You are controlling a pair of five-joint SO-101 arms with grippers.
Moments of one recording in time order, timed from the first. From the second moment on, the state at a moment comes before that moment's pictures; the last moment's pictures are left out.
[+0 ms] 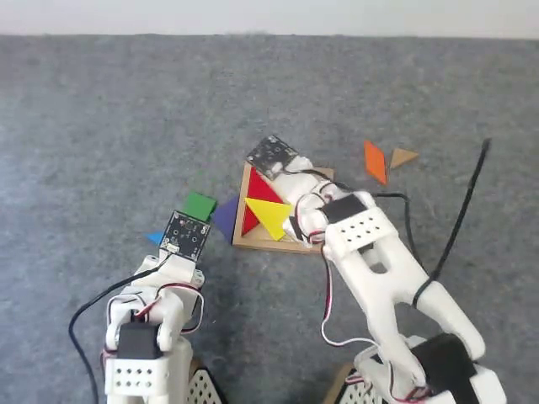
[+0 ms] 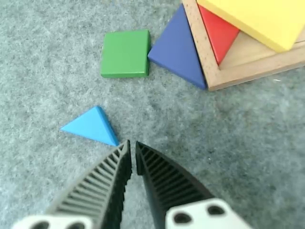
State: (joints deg) left arm -5.3 -103.1 96.7 72.6 -13.2; right arm -29.6 -16.4 40.9 47.9 22.0
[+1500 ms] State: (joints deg) left arm -5.3 -103.1 96.7 72.6 -13.2; right arm -25.6 1.1 37.7 35.9 8.7
